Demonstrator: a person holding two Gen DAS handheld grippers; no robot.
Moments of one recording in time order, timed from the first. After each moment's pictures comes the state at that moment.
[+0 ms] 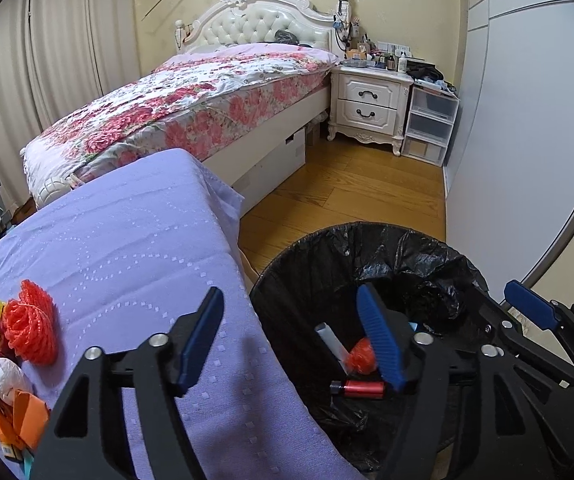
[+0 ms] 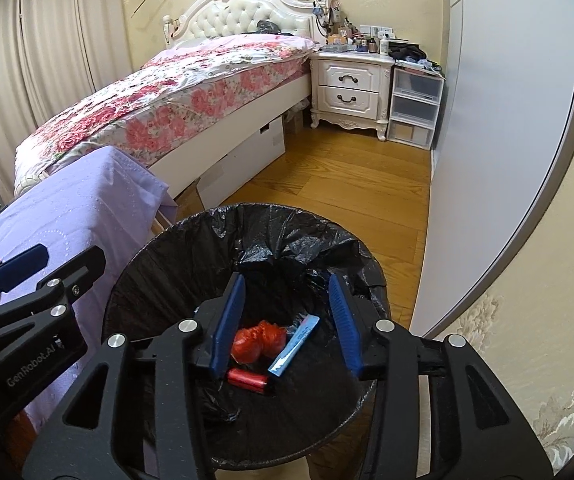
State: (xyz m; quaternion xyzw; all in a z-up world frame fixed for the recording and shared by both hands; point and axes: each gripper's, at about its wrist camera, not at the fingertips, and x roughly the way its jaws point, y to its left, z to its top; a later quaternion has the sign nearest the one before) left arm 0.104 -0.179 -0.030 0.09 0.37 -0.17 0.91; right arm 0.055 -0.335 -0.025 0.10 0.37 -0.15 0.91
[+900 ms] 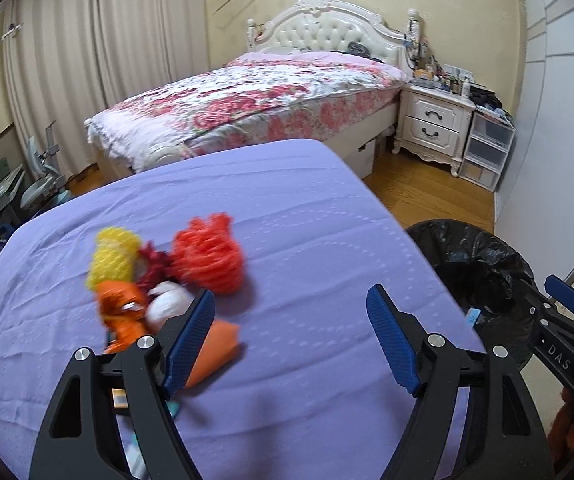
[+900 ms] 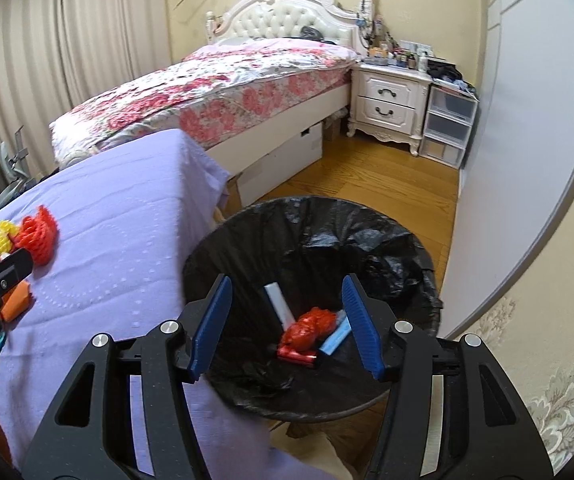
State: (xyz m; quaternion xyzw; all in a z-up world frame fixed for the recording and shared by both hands) left arm 0.056 -0.038 0.002 0.06 0.36 -0.07 0.93; right arm 0.031 -0.262 -0.004 0.07 0.36 -0.09 0.92
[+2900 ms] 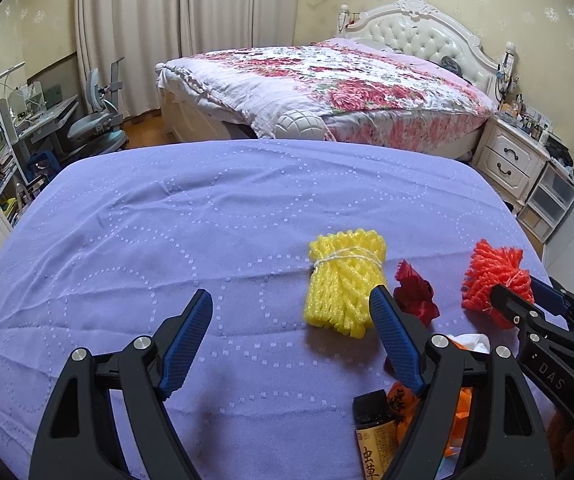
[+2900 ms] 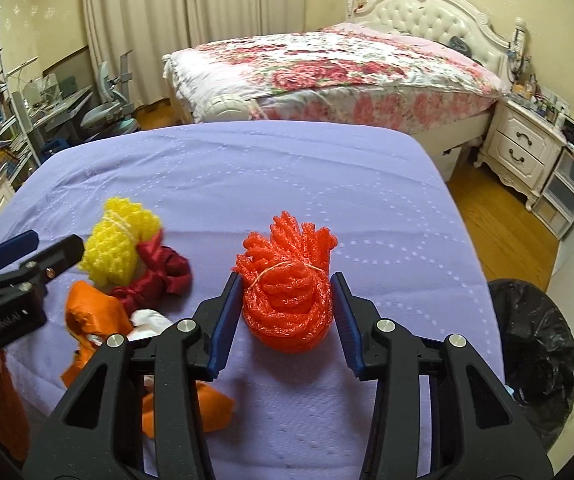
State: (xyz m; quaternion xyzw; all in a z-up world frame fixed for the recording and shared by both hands) left arm 0.113 0.142 -0.004 -0.03 0.39 0.03 0.92; right arm 0.135 -0.060 0.004 -0.02 0.40 0.10 0.91
